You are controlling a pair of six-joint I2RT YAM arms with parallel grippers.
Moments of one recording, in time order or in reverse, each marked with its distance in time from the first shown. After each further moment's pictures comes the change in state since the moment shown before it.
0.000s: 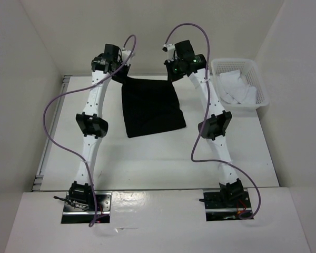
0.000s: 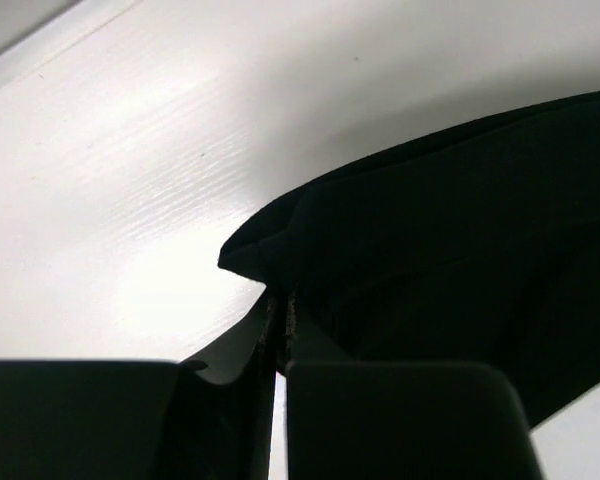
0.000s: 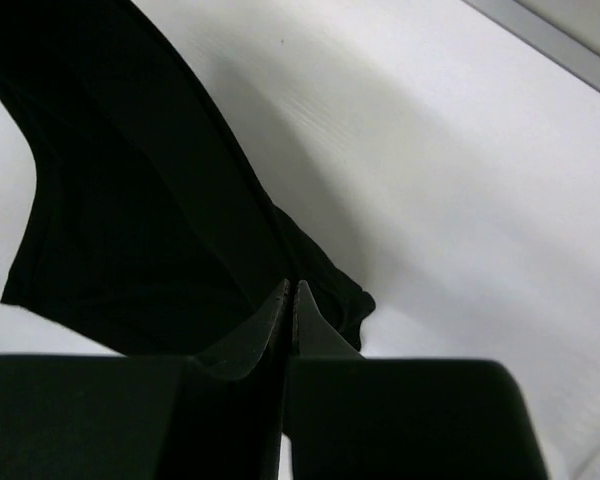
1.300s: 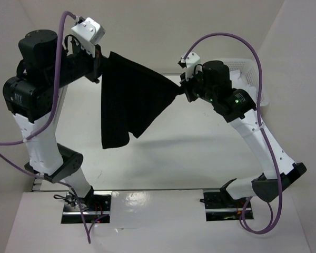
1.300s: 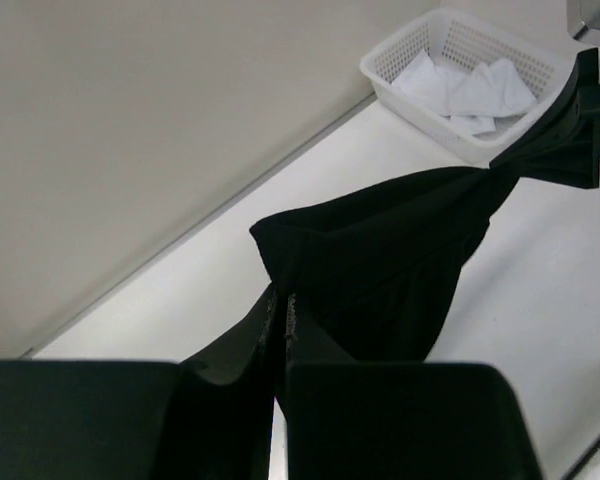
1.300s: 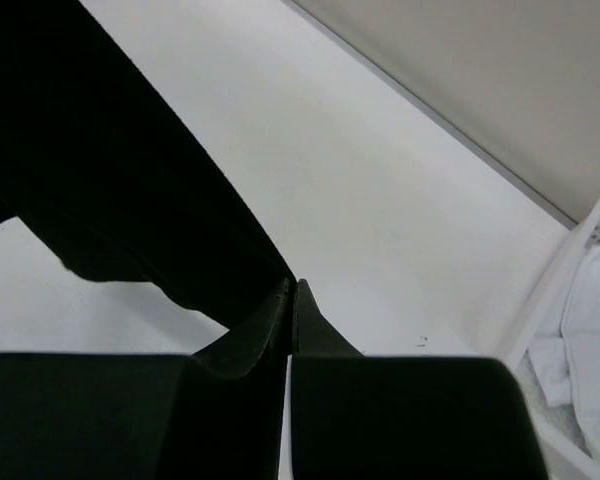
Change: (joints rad) left arm -0.228 -0.940 -0.121 -0.108 -0.012 -0.042; right arm 0.194 -1.226 -1.320 0.477 0.204 -0.084
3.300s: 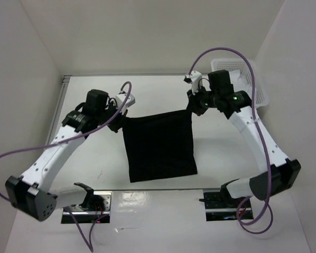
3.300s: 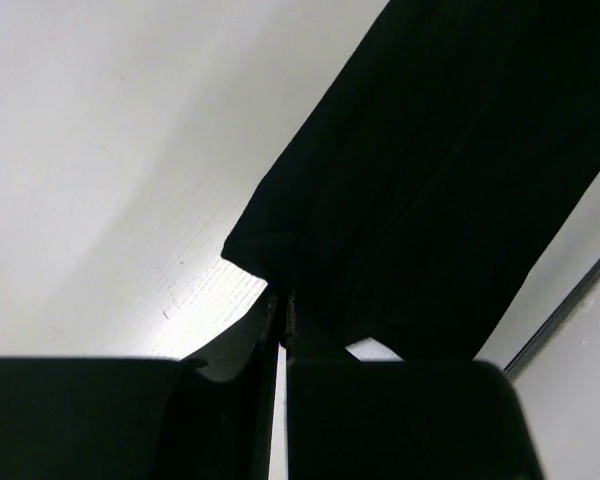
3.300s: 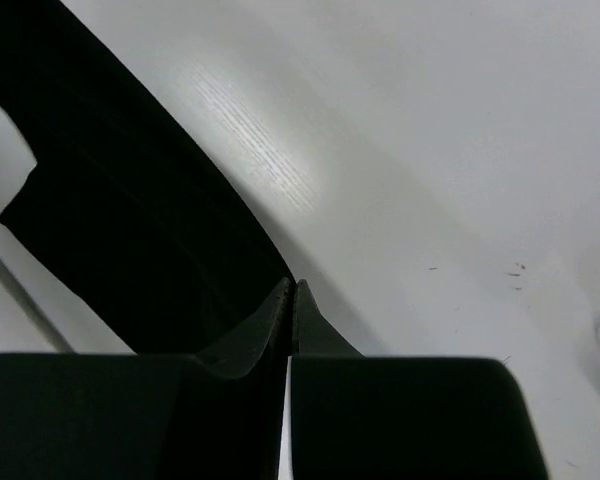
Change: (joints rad) left arm 0.005 -0.626 -1.813 0.658 0.133 0.084; right arm -0.216 -0.032 -0.222 -0.126 -0.395 -0.117
